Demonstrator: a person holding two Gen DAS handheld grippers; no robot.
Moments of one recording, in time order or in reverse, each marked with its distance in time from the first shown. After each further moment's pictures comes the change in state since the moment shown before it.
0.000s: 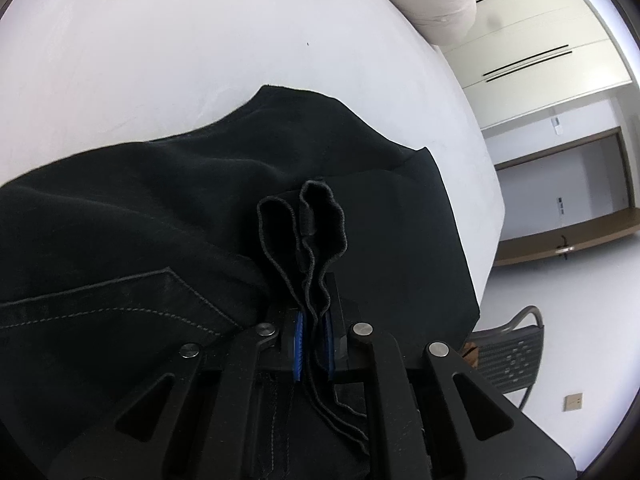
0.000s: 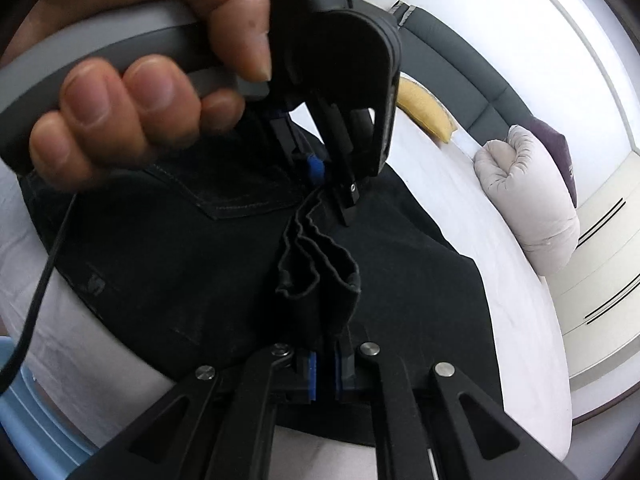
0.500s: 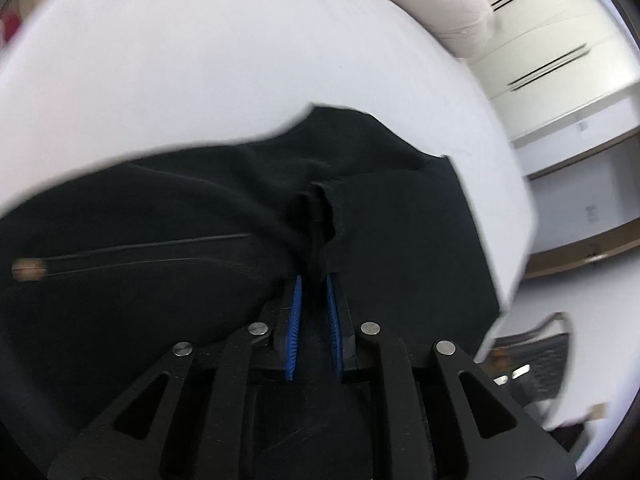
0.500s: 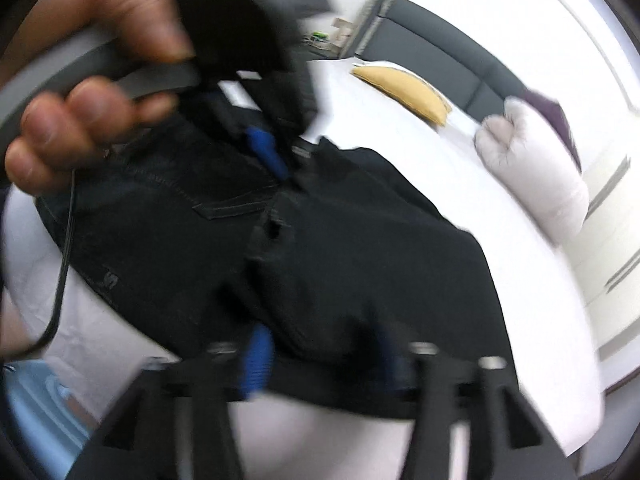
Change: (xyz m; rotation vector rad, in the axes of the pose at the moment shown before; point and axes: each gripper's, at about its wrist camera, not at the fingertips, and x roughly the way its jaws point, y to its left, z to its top) left arm -0.011 -0.043 -0.017 0.011 -0.091 0.204; right arm -0.016 -0.034 -0.025 0.170 -0.006 0.101
